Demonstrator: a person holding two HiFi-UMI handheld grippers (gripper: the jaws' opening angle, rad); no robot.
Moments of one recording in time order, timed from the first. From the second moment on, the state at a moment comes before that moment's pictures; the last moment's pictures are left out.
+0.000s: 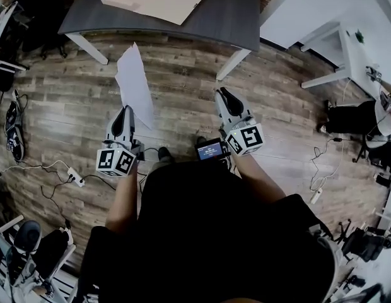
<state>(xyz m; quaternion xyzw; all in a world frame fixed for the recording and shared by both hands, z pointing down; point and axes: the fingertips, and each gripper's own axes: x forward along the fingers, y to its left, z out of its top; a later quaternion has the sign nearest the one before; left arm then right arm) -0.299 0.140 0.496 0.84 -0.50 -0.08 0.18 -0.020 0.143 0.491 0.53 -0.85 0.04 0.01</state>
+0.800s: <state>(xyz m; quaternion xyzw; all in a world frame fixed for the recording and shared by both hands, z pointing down) -0.266 0.131 0.491 0.85 -0.49 -0.09 0.18 0.016 0.144 0.489 0.54 -0.84 0.05 -0.02</state>
